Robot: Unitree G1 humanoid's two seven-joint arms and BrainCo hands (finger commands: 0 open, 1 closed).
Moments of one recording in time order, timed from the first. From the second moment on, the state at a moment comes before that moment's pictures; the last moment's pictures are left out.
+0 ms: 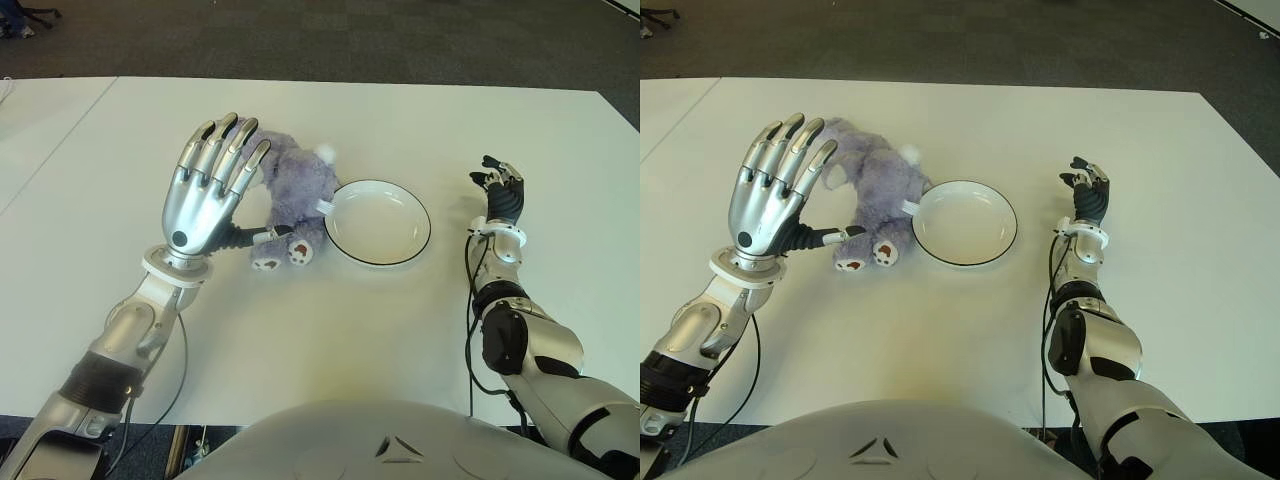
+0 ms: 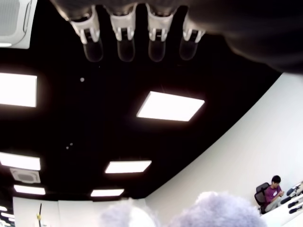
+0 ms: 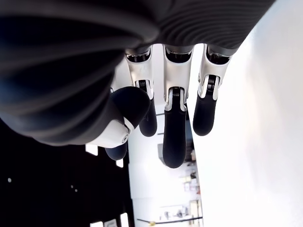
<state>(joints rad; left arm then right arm) 0.00 0.69 -0.24 -0.10 1.13 -0.15 0.93 -0.58 -0.22 -0.46 1.21 0.11 -0.63 -0.01</state>
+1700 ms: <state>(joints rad) -0.86 0.54 -0.57 1.19 1.12 -0.28 0.83 -0.58 -0.21 -0.46 1.21 0.11 -0.63 -0.02</state>
